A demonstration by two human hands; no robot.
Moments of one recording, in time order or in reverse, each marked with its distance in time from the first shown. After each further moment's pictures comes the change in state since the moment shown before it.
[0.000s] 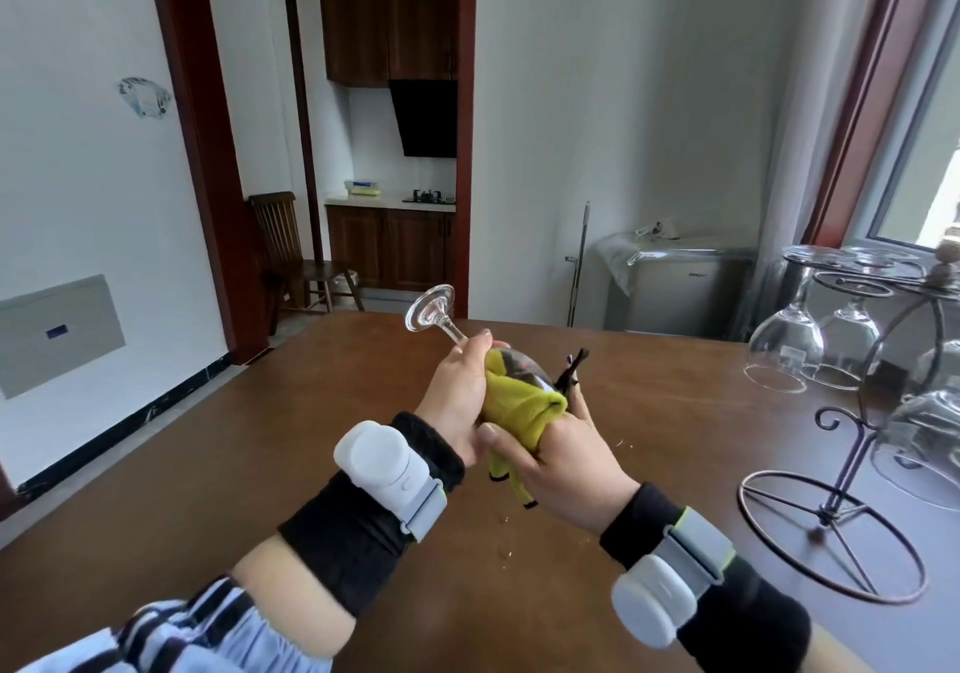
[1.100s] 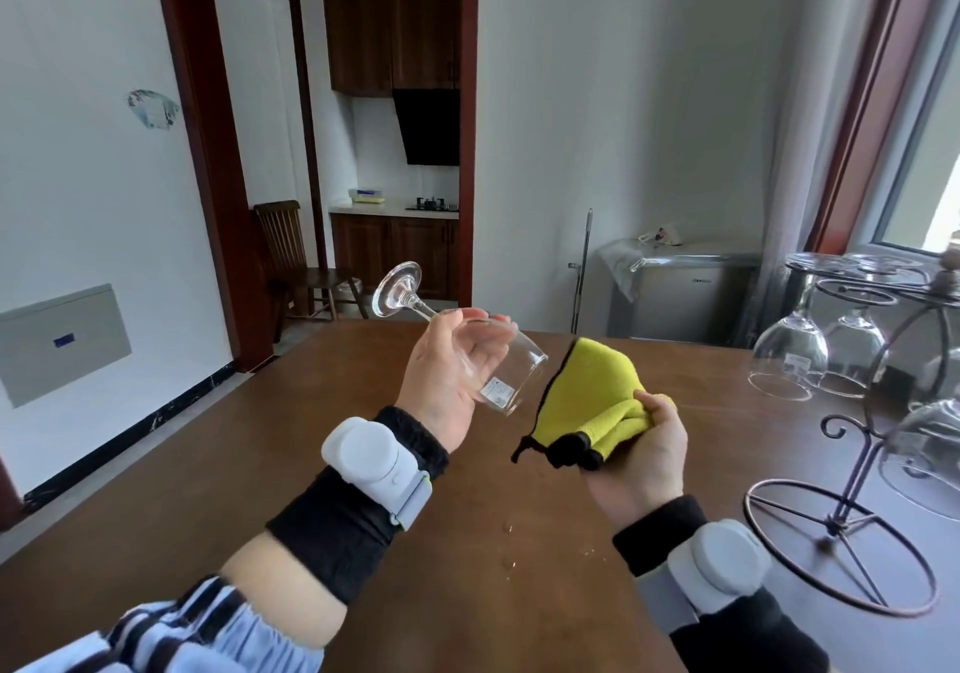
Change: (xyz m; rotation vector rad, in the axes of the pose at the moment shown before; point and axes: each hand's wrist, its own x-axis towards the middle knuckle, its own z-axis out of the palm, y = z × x) left_hand 0.001 0.022 -0.010 -0.280 -0.141 0.202; right_hand 0.004 0.003 -0.031 1.801 0.647 1.044
